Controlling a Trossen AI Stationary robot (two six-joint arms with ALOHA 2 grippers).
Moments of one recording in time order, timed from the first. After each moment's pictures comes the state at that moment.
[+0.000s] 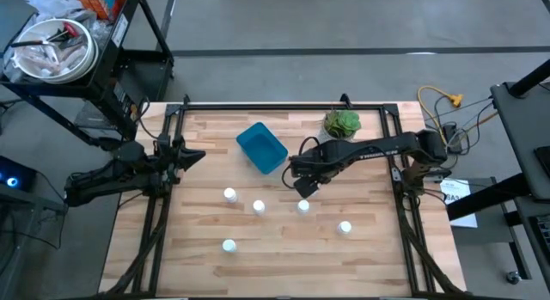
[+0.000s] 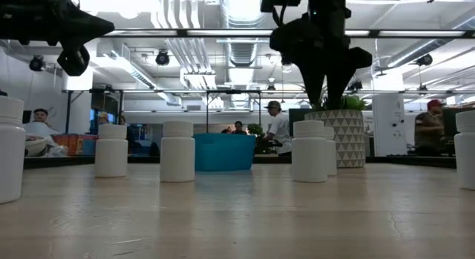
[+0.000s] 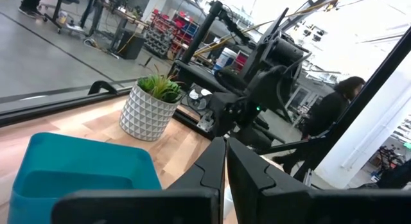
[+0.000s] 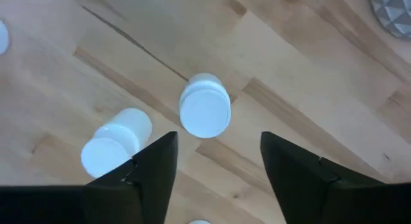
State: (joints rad) left arm 0.19 0.04 0.26 -0.19 -0.01 -0.52; right arm 0.03 1.79 1.46 -1.19 0.05 1.00
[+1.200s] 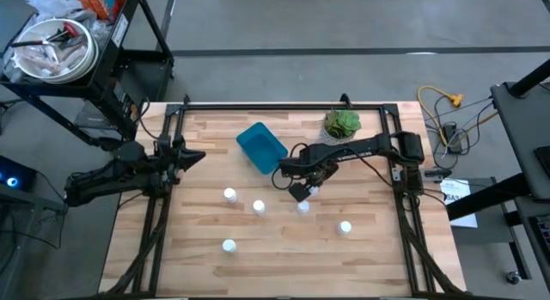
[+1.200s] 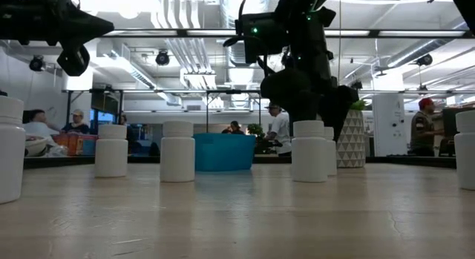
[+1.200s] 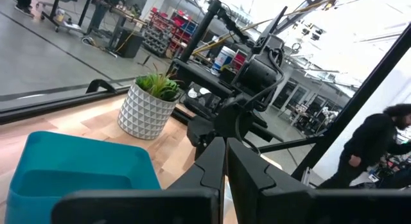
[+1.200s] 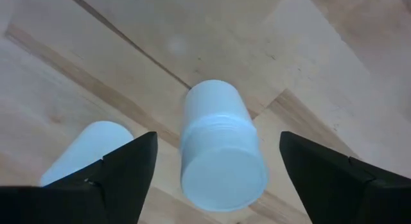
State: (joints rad) left arm 0.19 0.04 0.26 -0.20 0.00 -0.52; right arm -0.03 1.97 1.45 -1.11 -0.07 0.86
